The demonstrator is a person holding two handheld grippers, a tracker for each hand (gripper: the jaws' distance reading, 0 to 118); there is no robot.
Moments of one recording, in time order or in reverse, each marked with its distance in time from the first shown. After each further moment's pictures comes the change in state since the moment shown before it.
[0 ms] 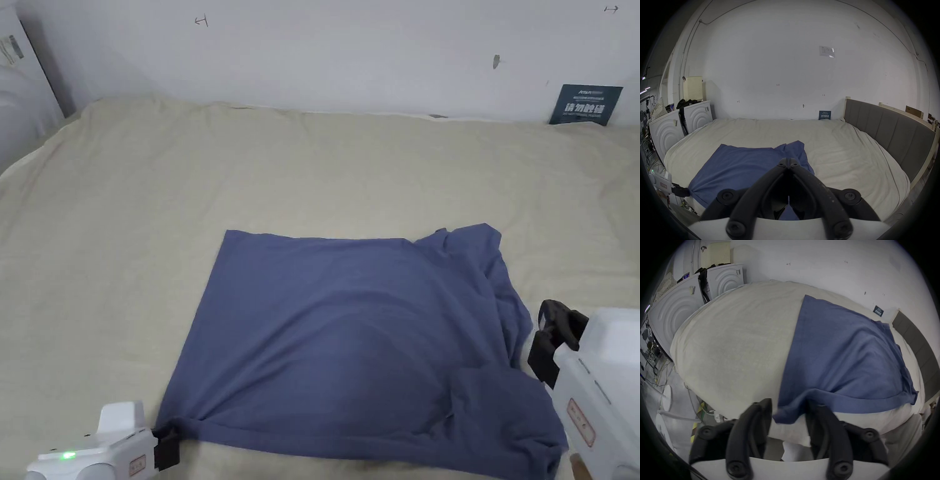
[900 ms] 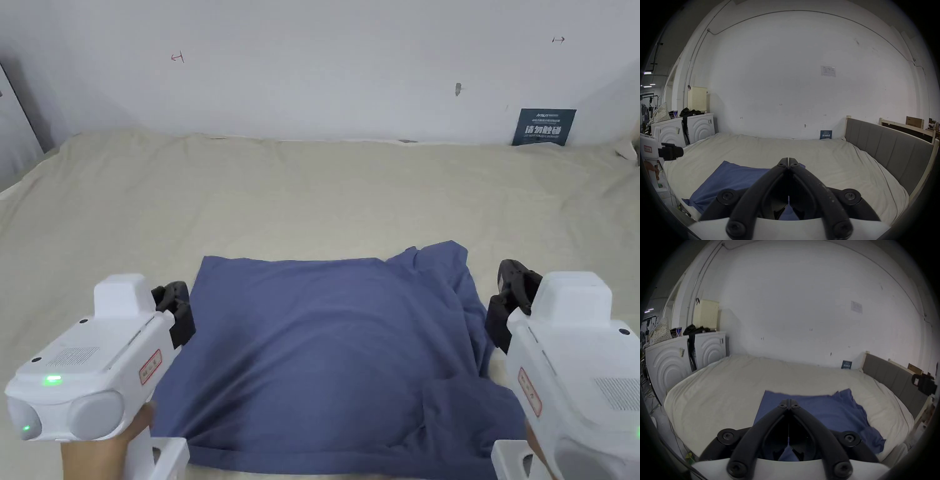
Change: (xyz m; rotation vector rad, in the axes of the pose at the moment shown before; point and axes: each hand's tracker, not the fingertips) left arm 0.128 0.104 0.103 0.599 0.026 -0.322; right arm -0.004 0.039 0.025 0.181 0.017 0.029
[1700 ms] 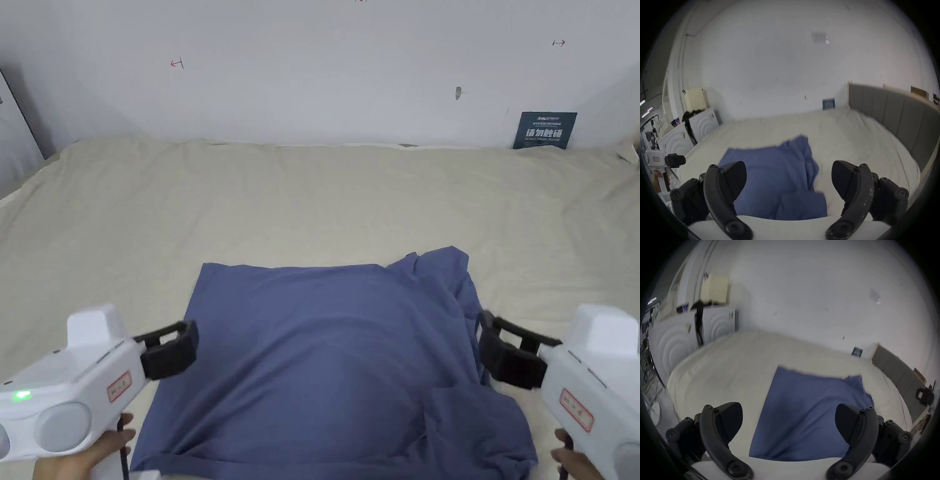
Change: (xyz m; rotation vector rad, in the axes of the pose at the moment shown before) left arm -0.018 0.003 0.001 -0.048 0.052 0.067; right arm 0.039 -0.013 -0.019 -0.153 0.055 -0.146
